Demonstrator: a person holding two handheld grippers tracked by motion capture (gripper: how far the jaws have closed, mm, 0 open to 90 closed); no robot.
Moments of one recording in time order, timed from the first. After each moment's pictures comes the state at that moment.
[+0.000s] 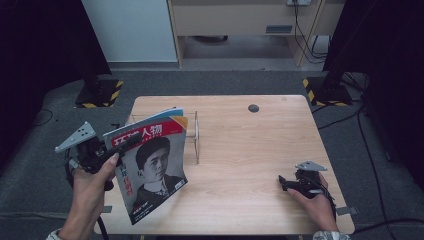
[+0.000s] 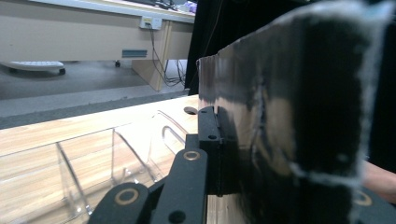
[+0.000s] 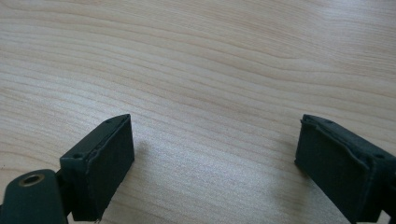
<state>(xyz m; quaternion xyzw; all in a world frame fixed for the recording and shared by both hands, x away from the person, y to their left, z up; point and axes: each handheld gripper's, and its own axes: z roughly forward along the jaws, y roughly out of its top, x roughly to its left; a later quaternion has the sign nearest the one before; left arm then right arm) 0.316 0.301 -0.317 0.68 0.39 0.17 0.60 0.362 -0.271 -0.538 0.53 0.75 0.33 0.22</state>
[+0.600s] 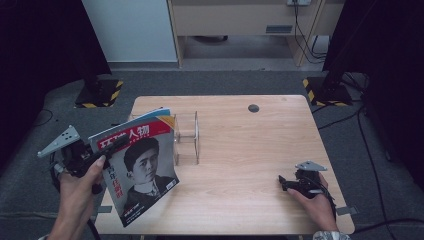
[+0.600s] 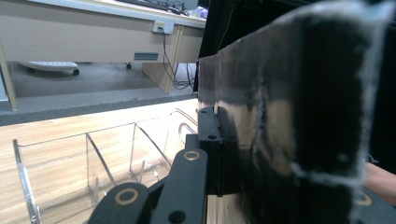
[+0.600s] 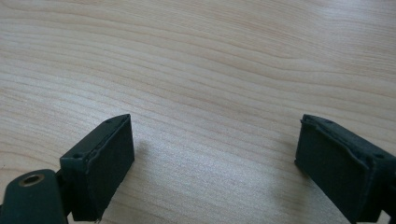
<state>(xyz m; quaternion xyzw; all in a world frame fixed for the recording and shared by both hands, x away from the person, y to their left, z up) 0.306 0.327 -0.319 0.66 0.40 0.18 0.60 0.362 -0.271 -0.538 0.53 0.75 0.33 0.22</state>
